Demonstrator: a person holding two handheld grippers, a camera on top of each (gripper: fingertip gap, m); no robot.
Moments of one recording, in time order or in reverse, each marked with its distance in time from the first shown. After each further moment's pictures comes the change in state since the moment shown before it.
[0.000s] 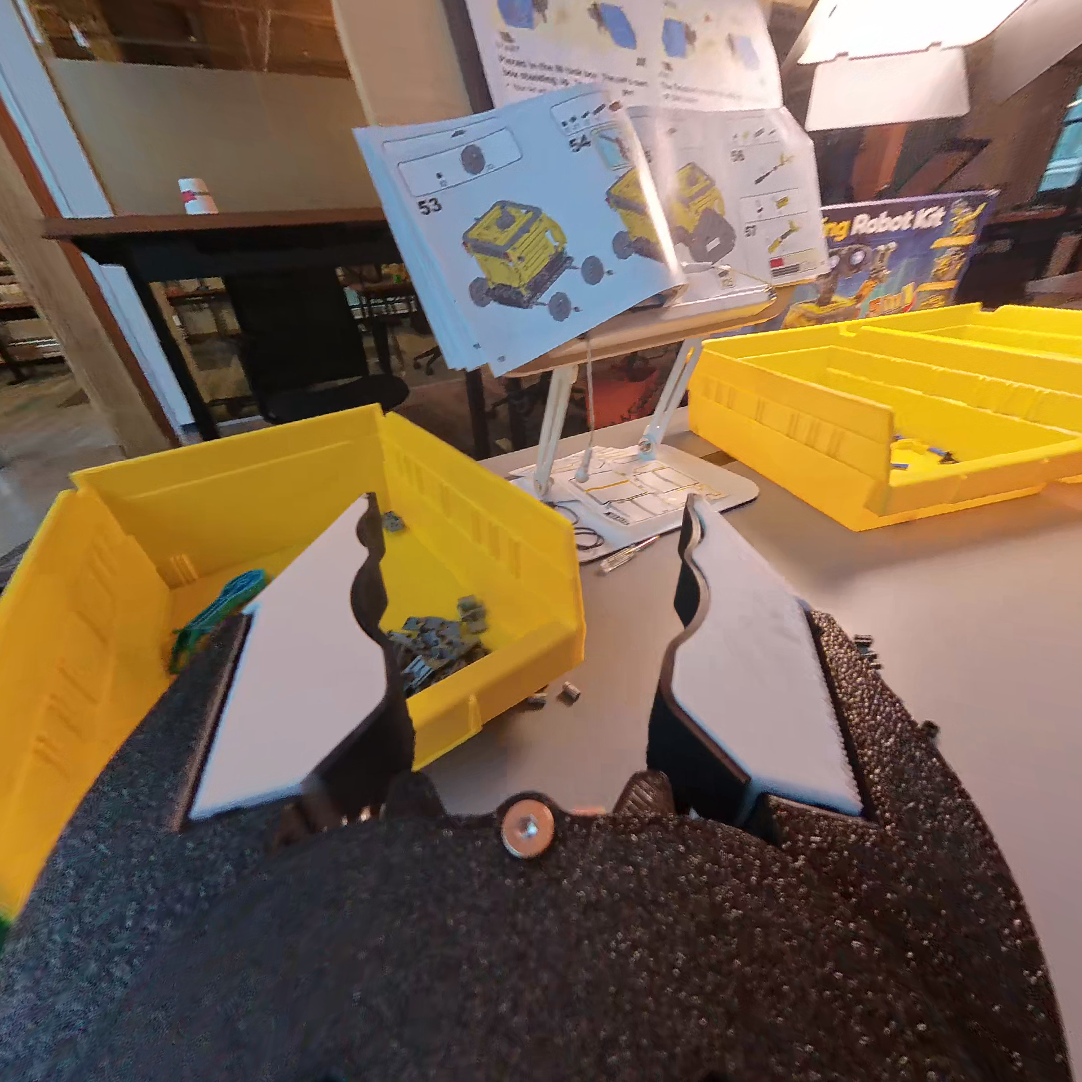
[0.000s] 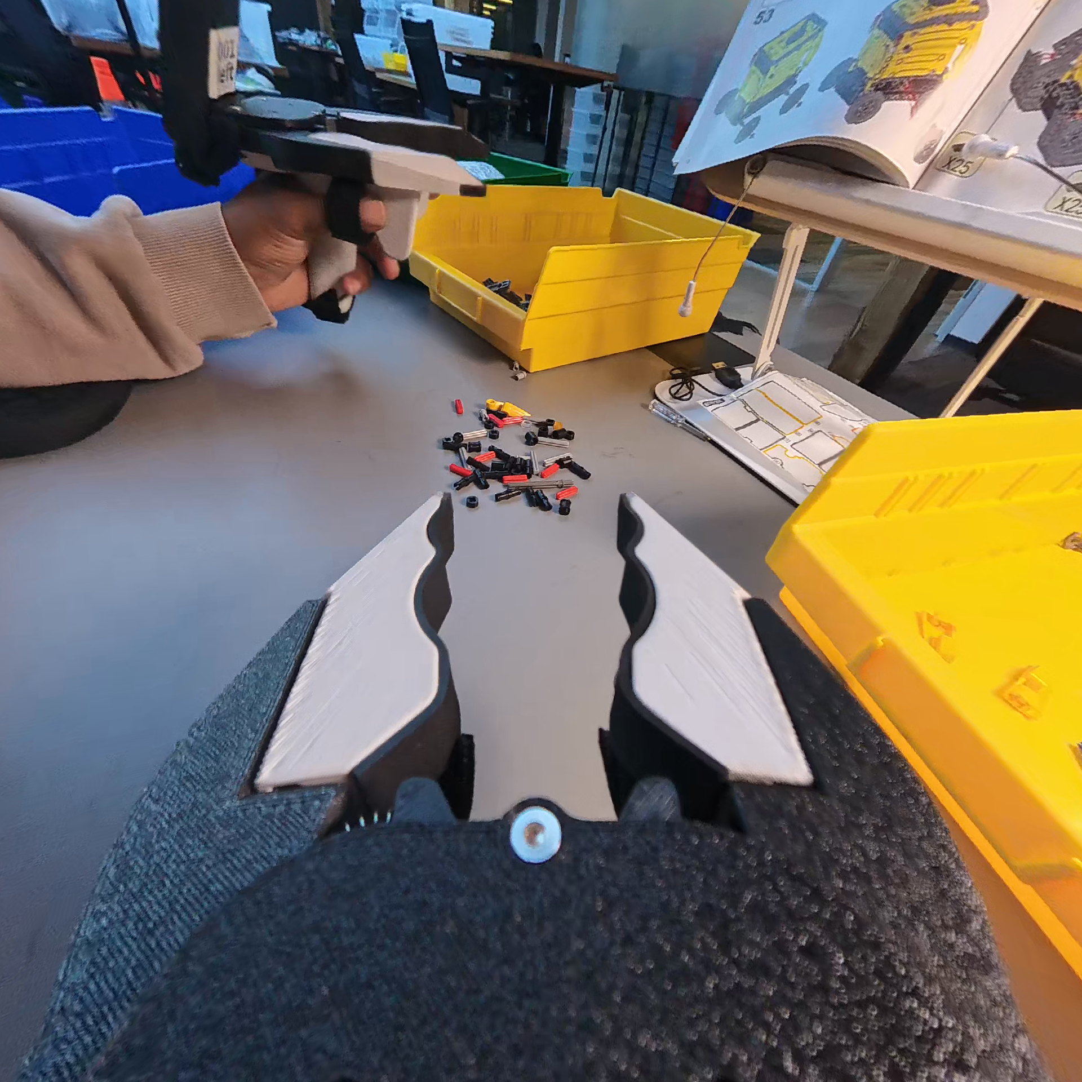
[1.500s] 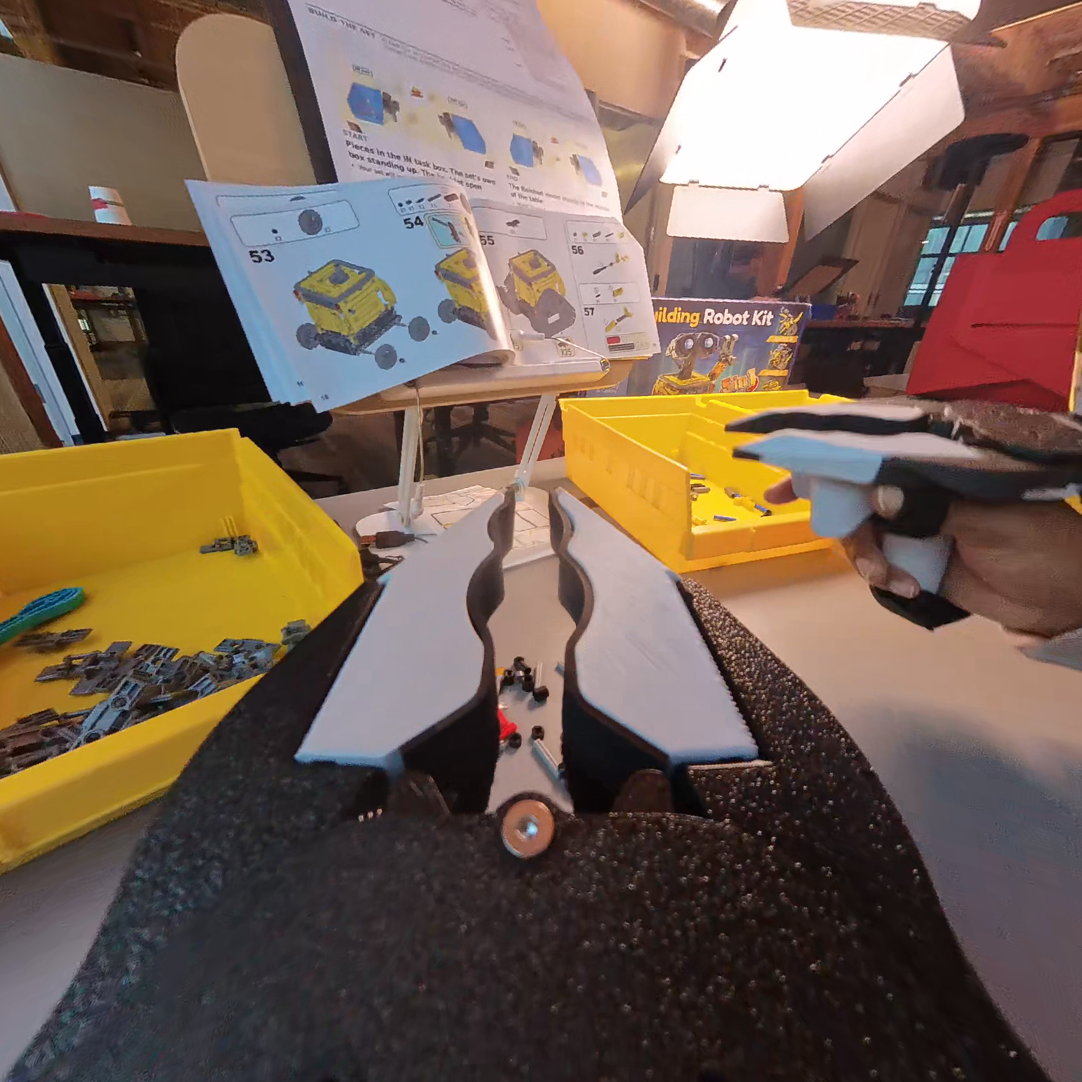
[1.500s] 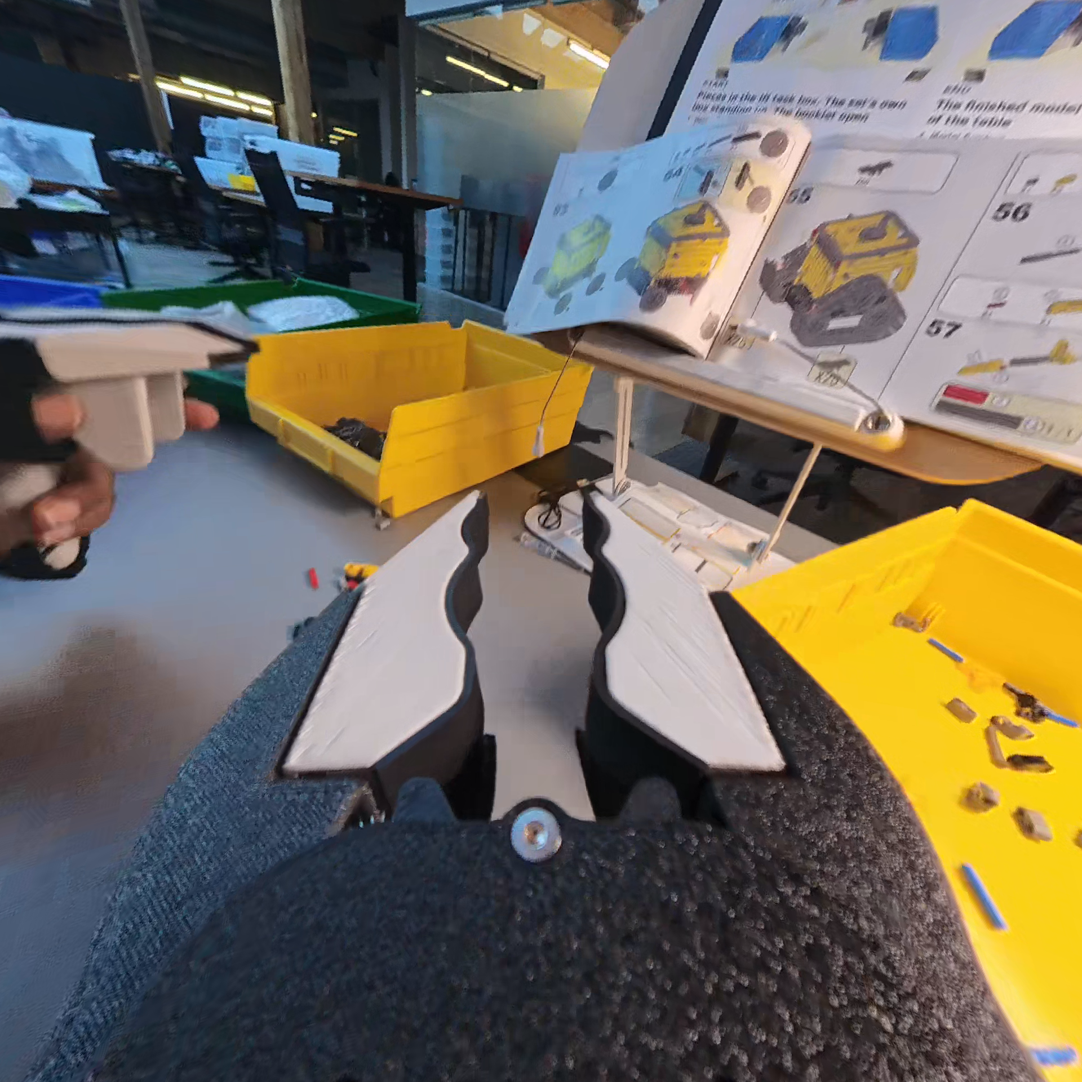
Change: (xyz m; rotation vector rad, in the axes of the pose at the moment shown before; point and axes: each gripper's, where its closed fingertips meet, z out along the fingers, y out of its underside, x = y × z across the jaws) left arm 0.093 -0.022 -0.020 0.083 0.076 -0.102; right arm 0.063 -0.066 0.048 0.146 0.254 0.017
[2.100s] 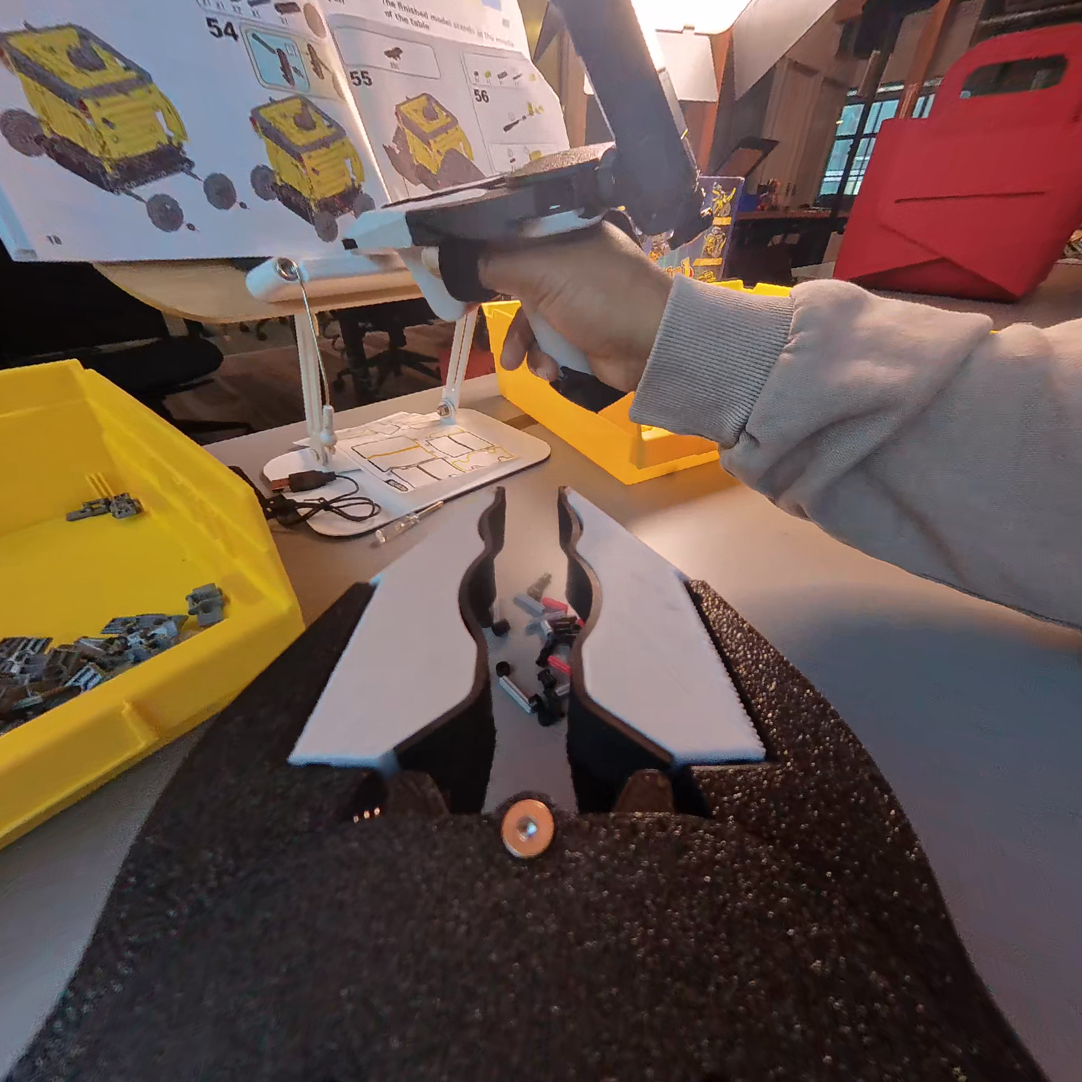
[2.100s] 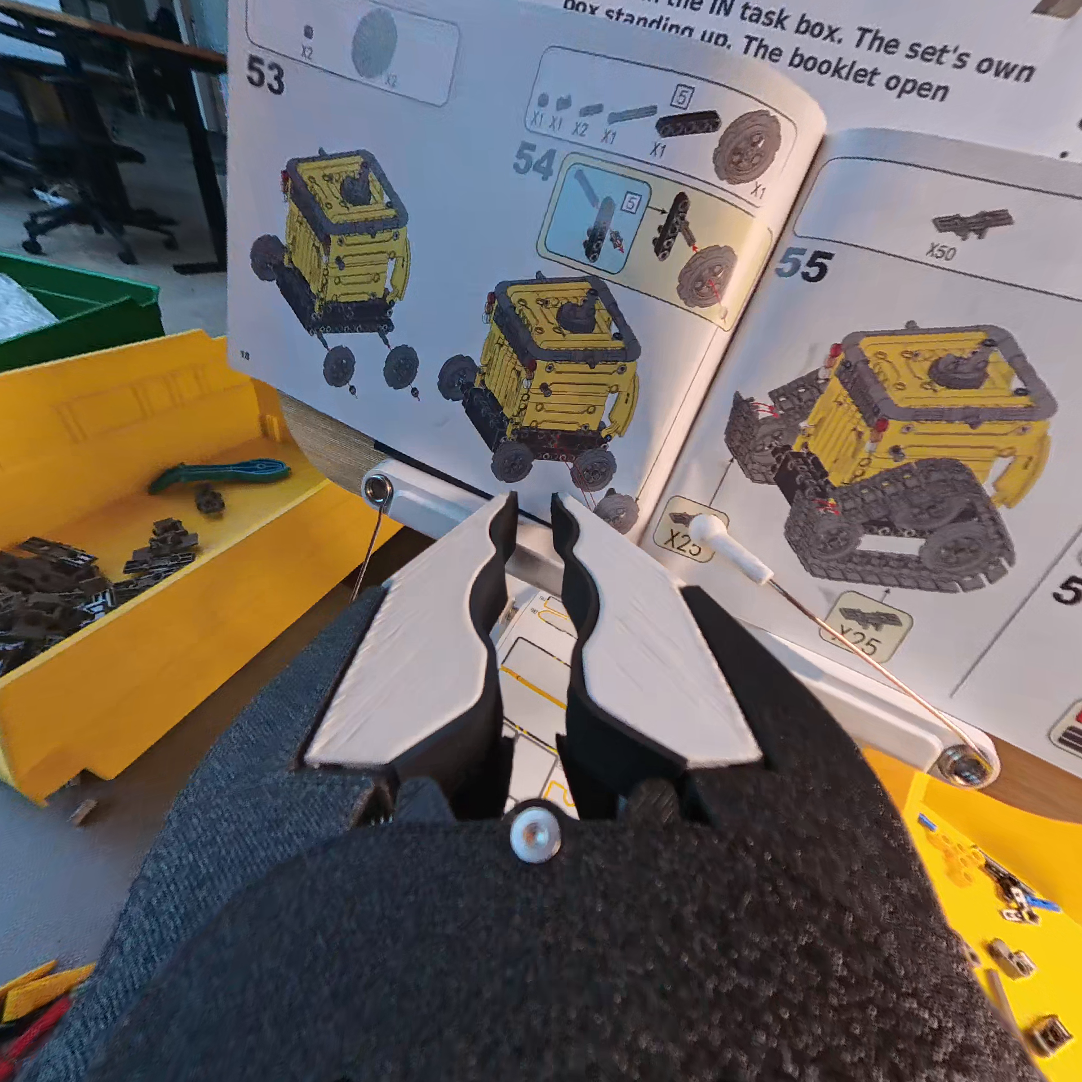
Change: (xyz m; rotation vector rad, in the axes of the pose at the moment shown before) left arm 0.020 0.043 0.008 -0.155 0.168 0.017; right arm 0.079 -0.023 0.188 -0.158 0.249 -0.028
